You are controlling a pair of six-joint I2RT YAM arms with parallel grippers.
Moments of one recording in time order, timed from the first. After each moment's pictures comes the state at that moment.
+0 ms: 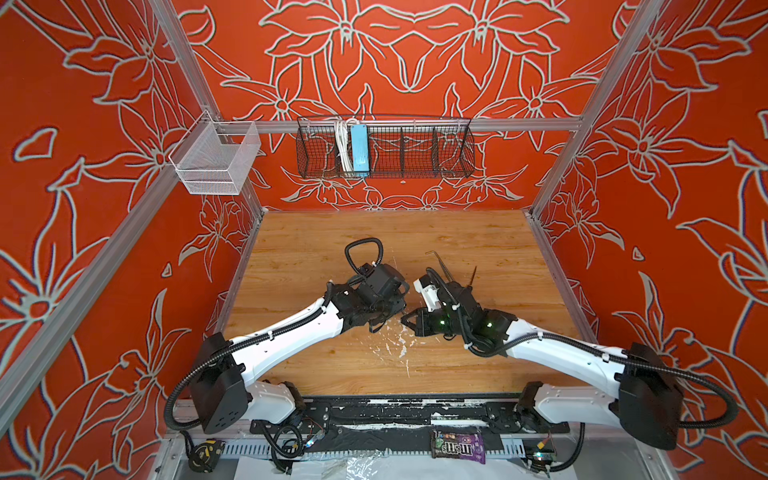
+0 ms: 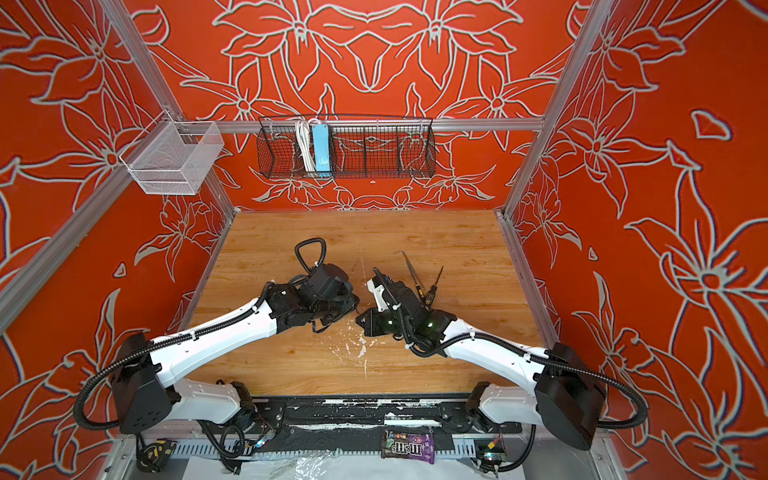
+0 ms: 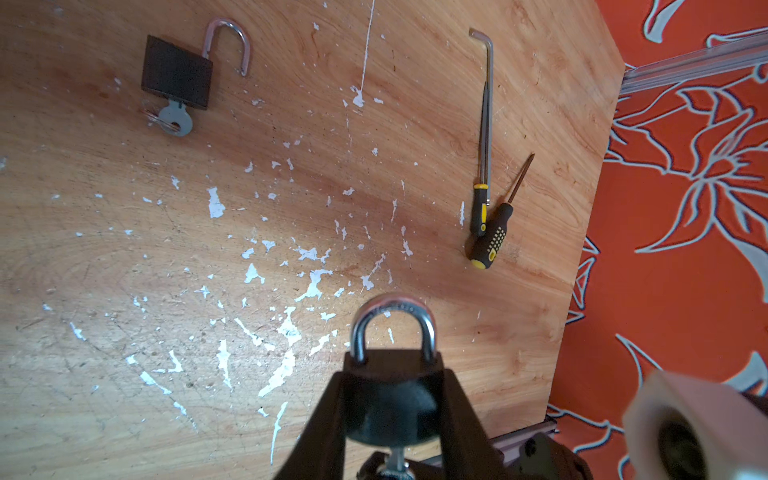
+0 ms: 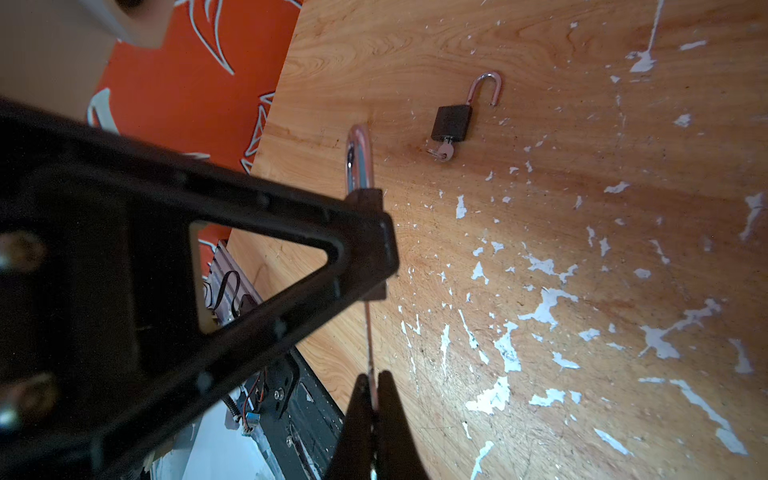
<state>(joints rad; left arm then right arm) -0.82 1.36 1.09 -0.60 -0.08 -1.29 0.86 1.23 0.72 -0.10 -0.25 0.77</state>
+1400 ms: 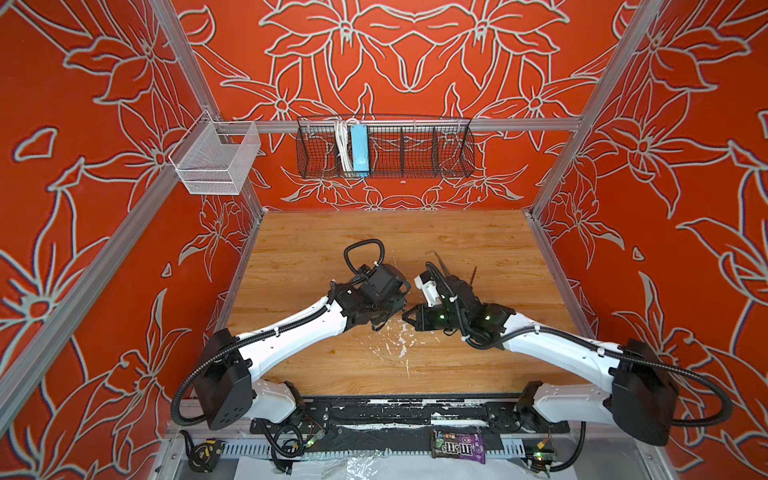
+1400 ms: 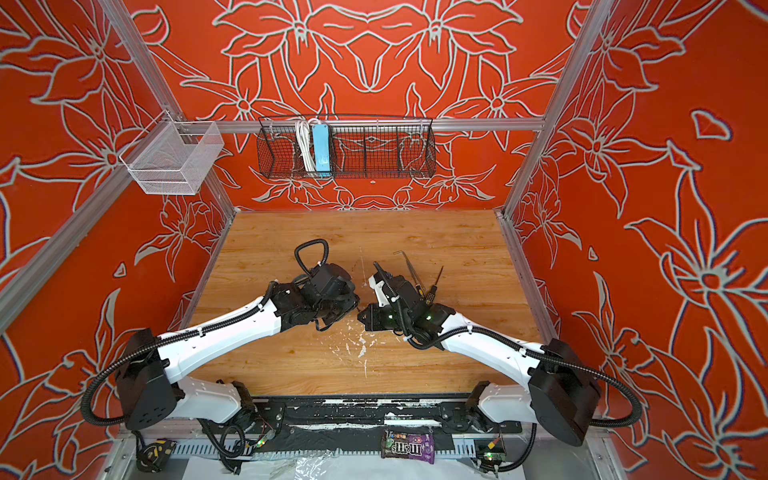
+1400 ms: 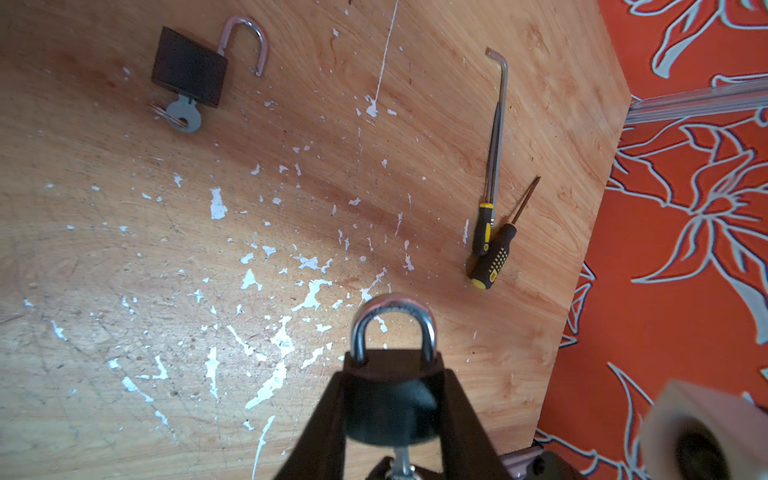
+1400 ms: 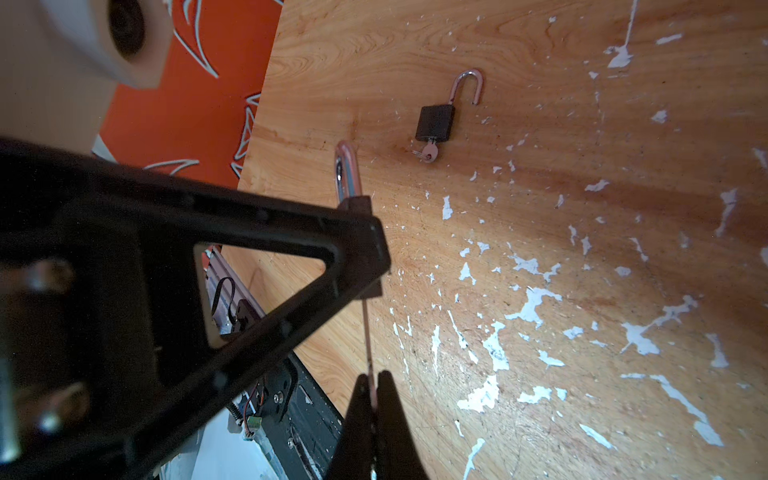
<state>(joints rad) -0.81 1.39 1.08 -0.58 -0.10 -1.36 0.81 1.27 0.77 -0.15 -0.30 0.78</state>
